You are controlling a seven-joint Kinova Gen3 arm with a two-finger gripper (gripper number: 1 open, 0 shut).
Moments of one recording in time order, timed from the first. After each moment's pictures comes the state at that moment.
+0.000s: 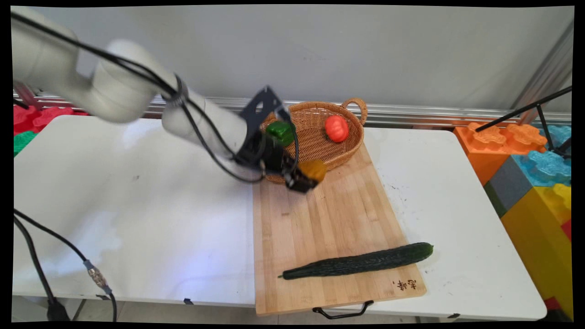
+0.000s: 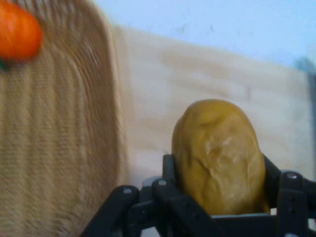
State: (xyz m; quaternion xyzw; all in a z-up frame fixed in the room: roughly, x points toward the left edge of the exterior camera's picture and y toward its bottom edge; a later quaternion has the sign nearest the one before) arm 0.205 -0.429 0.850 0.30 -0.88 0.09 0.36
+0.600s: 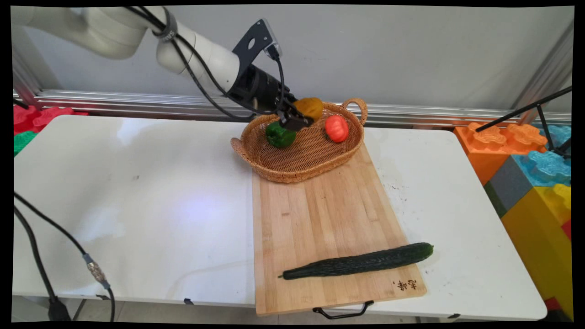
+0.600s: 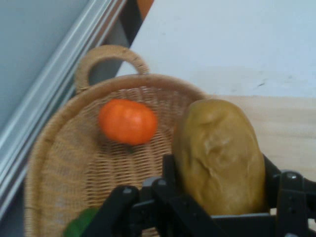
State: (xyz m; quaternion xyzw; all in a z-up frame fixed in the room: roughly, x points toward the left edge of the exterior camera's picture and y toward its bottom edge) arm 0.245 -0.512 0.902 0.22 -0.88 0.18 0.37
